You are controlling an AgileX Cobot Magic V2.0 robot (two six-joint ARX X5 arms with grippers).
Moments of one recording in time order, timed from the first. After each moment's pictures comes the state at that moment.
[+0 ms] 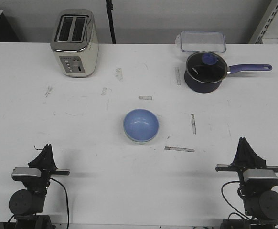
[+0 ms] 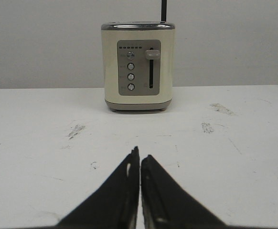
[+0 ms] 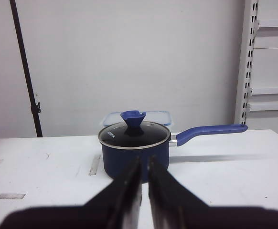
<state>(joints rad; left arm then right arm) -0.01 0.01 0.03 0.17 0.00 0.01 -0.04 0.20 0.36 -0.06 -0.05 0.06</state>
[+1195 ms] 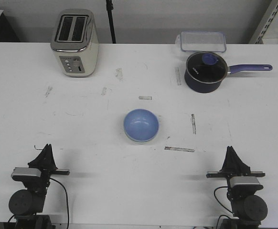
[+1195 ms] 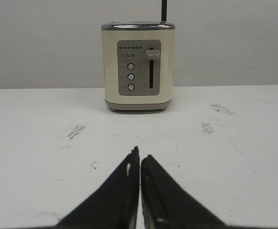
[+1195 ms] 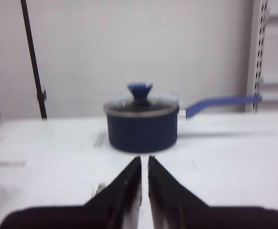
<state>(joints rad) -0.01 0.01 0.03 0.17 0.00 0.01 -0.03 0.00 0.02 0.08 -0.07 0.07</state>
